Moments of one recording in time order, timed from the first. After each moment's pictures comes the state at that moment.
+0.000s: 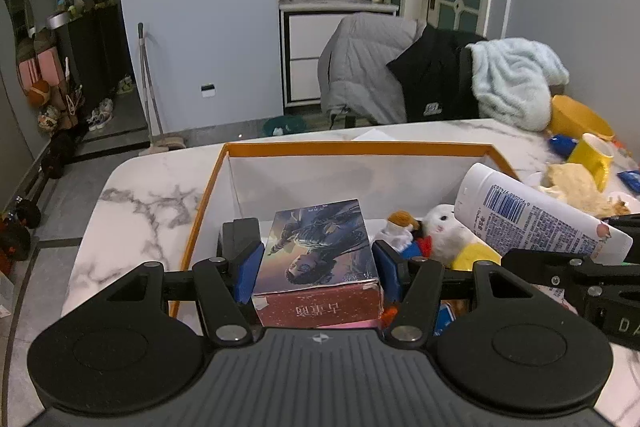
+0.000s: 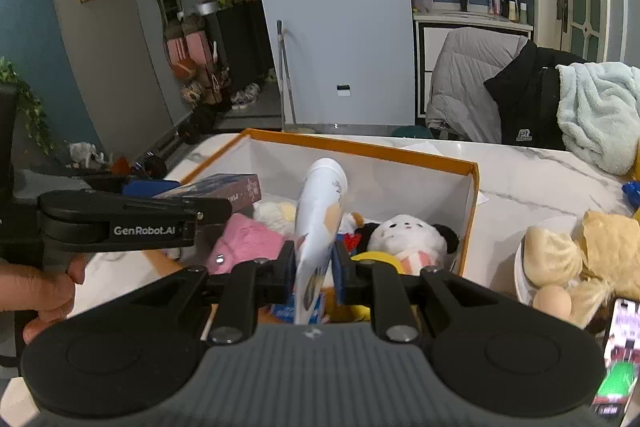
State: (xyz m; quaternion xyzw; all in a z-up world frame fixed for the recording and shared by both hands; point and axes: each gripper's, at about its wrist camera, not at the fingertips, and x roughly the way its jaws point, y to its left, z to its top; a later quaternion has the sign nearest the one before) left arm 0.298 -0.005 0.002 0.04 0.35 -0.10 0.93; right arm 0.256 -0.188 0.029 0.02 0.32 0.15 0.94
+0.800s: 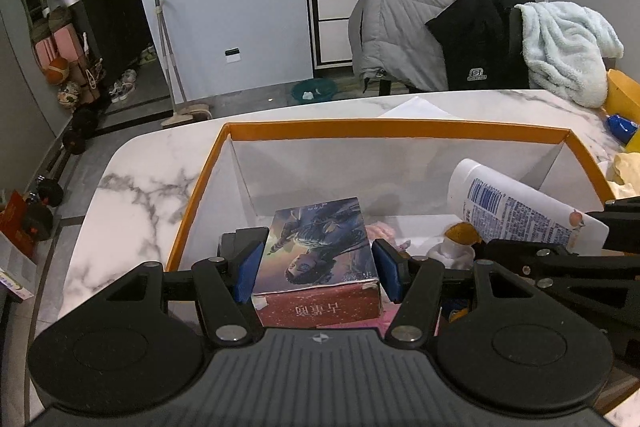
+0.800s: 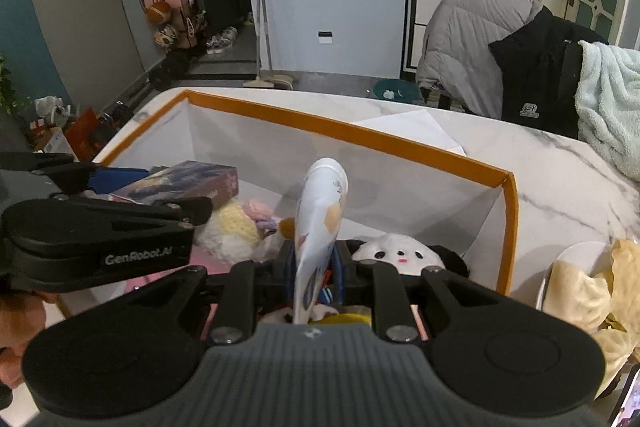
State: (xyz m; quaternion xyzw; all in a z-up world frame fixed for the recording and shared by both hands) left arm 0.356 -0.019 -0.028 0.07 0.40 -0.05 0.91; right arm 0.360 -0.167 -0.007 -0.01 0.40 0.12 0.91
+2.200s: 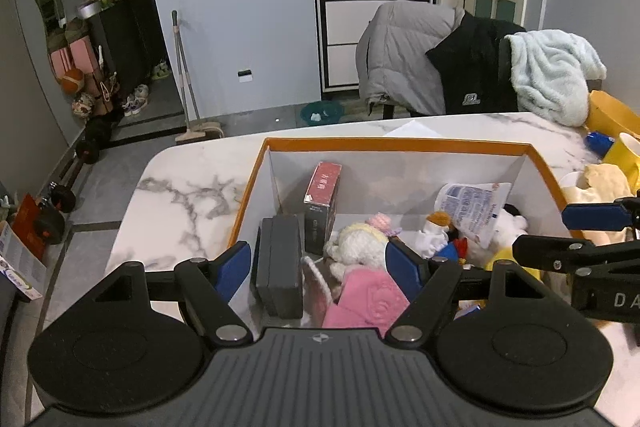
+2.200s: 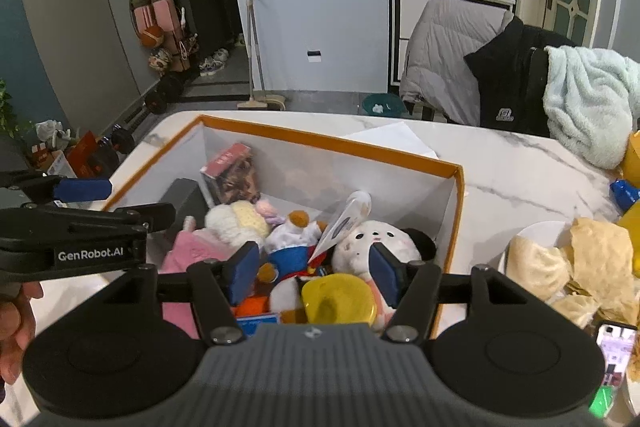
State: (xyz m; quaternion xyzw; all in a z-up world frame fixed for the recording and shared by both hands) left arm 0.294 0.002 0.018 0.06 0.37 -0.04 0.93; right arm 0.286 -0.181 0.040 0.01 0.36 0.11 0.93
